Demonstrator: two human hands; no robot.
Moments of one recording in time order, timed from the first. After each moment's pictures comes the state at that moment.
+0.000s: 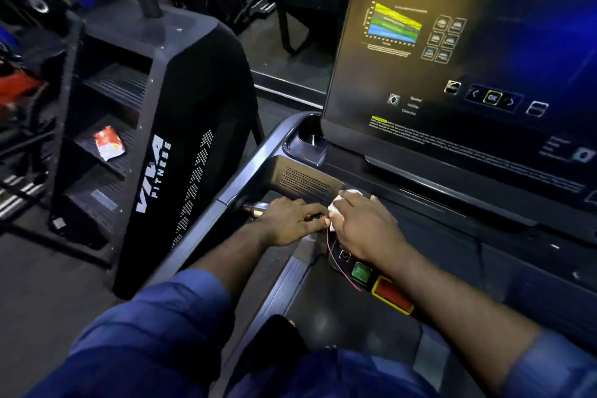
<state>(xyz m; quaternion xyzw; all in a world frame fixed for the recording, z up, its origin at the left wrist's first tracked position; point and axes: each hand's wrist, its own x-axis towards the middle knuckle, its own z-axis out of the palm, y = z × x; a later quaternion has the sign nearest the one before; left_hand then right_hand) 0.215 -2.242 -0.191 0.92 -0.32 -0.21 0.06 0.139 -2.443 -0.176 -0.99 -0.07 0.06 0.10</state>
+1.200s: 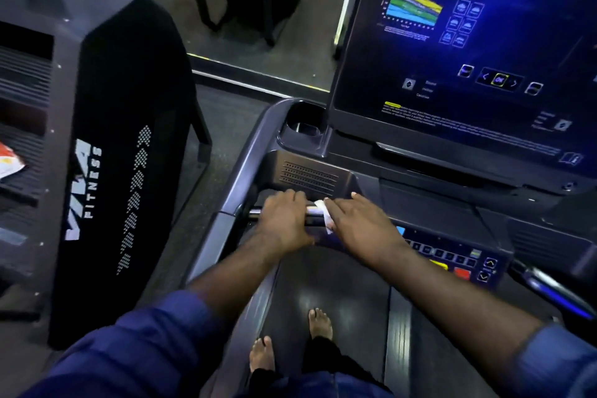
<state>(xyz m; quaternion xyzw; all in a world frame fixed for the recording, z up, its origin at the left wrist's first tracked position) 0.239 -2.190 -0.220 0.93 -0.35 -0.08 0.11 0.140 -2.359 -0.173 -0.99 -0.04 0.10 0.00</state>
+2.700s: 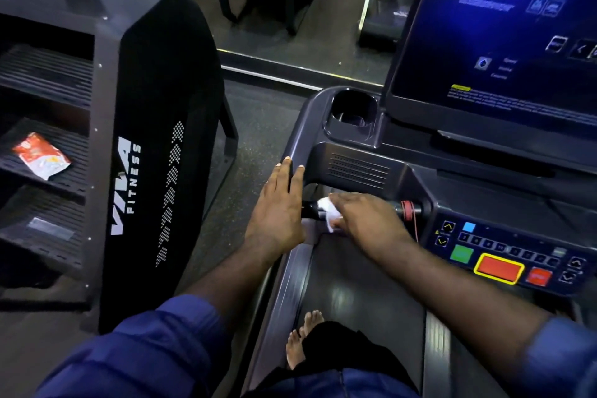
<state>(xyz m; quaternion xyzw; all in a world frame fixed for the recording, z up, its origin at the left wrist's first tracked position) 0.269 -2.088 -0.214 0.94 -0.30 -0.08 0.15 0.187 -2.265 -0.175 -0.99 0.02 0.09 0.08</state>
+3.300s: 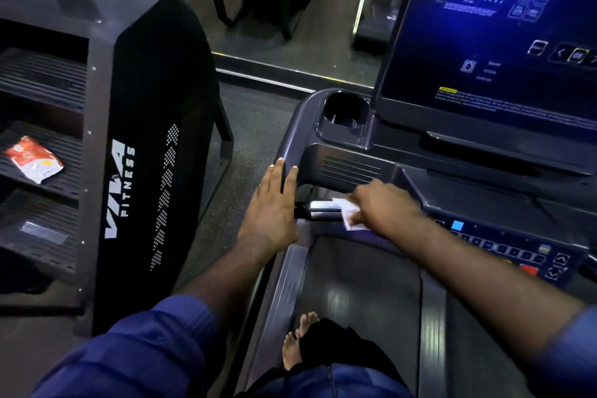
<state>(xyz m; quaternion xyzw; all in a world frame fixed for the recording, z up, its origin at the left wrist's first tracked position) 0.267 -2.092 -0.209 0.95 -0.29 -0.09 0.13 0.200 -2.305 -0.154 -0.97 0.10 0.22 0.03</state>
